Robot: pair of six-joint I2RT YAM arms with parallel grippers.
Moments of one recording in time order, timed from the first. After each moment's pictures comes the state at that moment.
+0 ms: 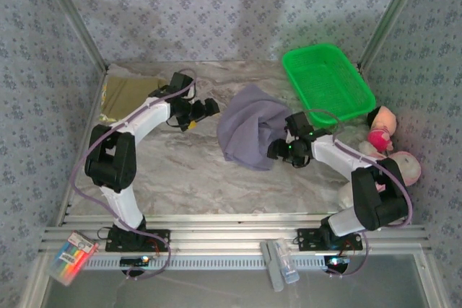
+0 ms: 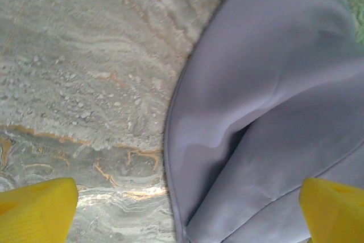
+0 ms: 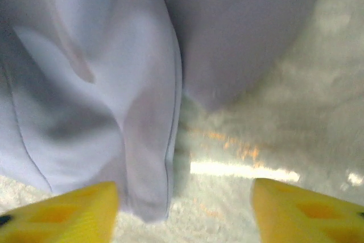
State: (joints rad) left arm -0.38 1.82 1.38 -0.61 0.32 -0.72; right arm 0.37 1.45 0.80 -0.55 -0.23 0.57
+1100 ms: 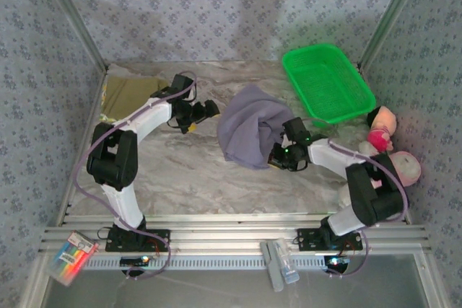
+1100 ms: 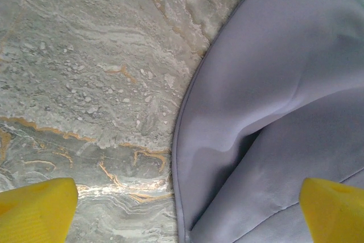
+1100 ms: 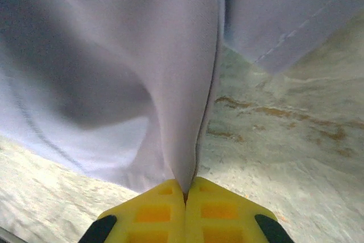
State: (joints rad) left arm -0.38 1.84 1.38 -0.60 0.32 -0.75; right arm 0.37 1.46 0.73 -0.41 -0.37 0.70
